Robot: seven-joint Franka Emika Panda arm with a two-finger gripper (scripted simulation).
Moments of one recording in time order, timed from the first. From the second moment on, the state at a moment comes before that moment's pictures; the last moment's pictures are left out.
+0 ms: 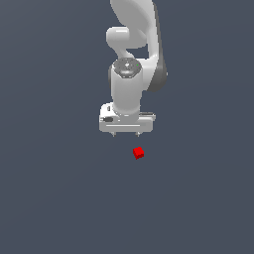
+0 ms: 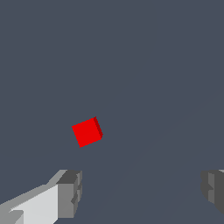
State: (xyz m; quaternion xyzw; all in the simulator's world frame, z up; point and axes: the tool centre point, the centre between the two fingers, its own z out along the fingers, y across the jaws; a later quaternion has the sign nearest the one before) arm -0.006 -0.004 0.169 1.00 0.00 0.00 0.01
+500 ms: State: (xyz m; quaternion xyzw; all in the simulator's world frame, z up) arm -0.004 0.003 0.150 1.00 0.03 0.00 0.01
